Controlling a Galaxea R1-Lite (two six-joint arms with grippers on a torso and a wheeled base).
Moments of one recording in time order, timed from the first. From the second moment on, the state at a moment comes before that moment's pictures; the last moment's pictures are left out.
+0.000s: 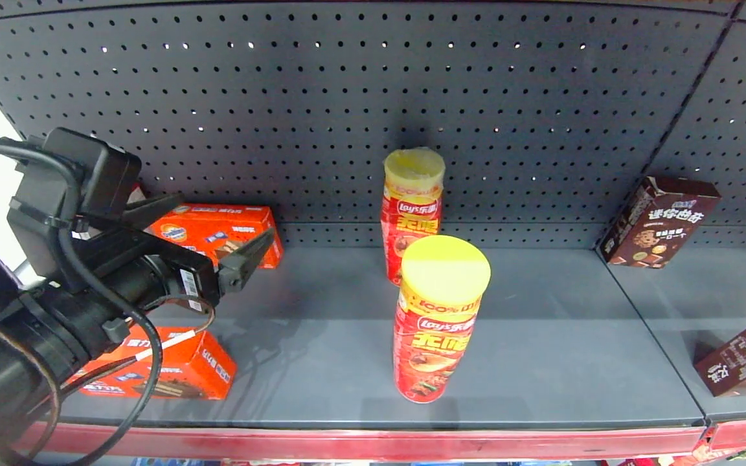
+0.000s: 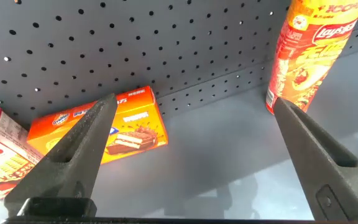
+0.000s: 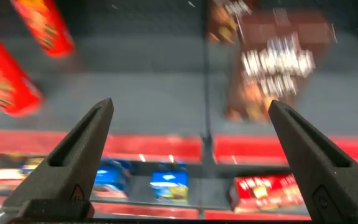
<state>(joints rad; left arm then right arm) -0.49 1.35 -0.56 -0.85 0.19 0.21 0.02 0.29 -0.34 0.02 0.09 0.05</state>
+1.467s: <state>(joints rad) -0.49 1.37 -0.55 -0.85 0.19 0.21 0.70 1.51 -0.87 -0.12 -0.03 -0.12</state>
